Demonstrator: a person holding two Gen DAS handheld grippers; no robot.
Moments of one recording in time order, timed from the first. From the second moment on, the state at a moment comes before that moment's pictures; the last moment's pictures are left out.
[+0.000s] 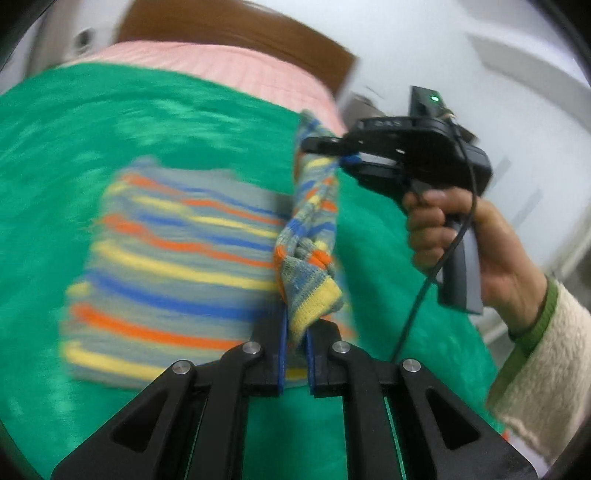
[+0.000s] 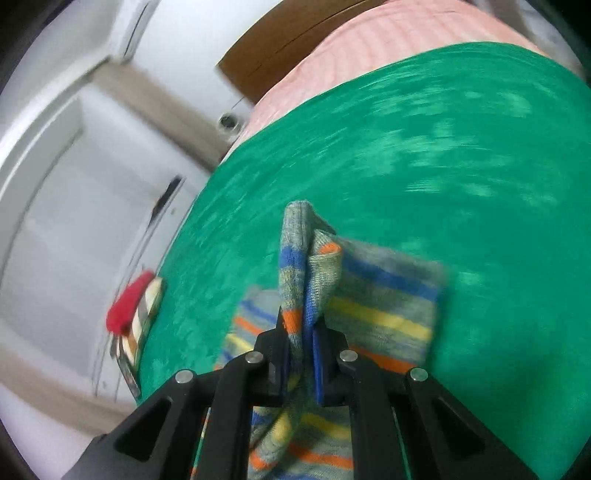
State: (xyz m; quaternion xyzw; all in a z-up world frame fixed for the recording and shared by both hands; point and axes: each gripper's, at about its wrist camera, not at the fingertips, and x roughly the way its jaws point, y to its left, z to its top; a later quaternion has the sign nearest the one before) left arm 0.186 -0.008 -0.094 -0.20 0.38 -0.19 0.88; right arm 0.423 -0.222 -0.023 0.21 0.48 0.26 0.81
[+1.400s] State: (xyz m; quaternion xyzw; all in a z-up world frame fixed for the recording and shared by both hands) left arm 0.127 0.113 -0.095 -0.16 0.37 0.05 0.91; right arm 0.178 -0.165 -0.034 -0.02 0.39 0.23 0.89
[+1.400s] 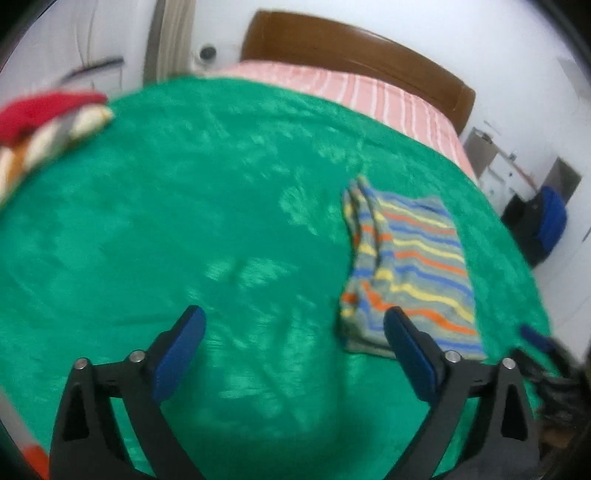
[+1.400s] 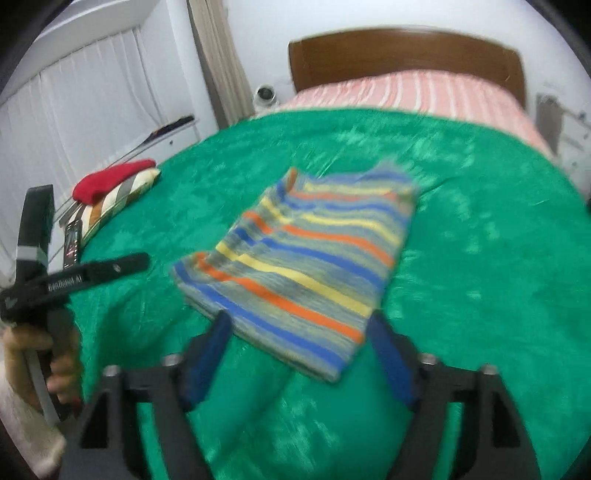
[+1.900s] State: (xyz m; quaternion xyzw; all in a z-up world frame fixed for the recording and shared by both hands) left arm 0.128 0.103 -0.169 -0.07 0.38 0.10 0.92; right arm 0.120 -0.303 -0.094 0.00 0.42 0.01 0.91
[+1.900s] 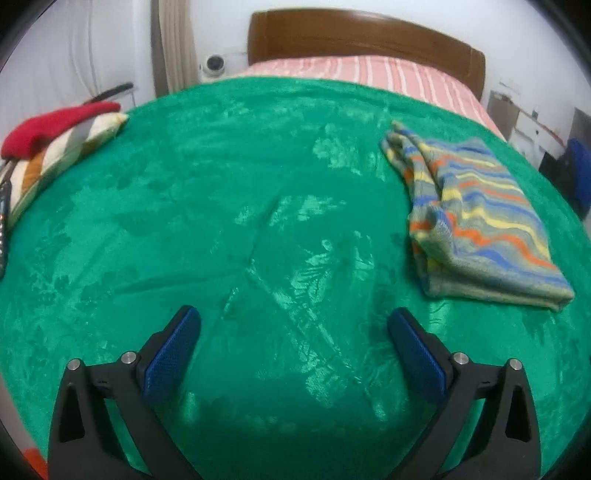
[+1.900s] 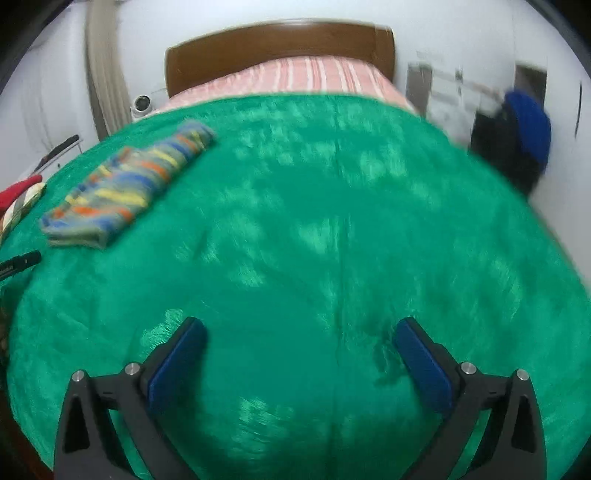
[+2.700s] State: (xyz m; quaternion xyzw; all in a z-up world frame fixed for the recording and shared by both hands) left arm 0.123 0.096 -0.170 -0.06 0.37 0.10 0.92; right arm 0.117 -0.307 -0.102 0.01 0.39 0.01 0.92
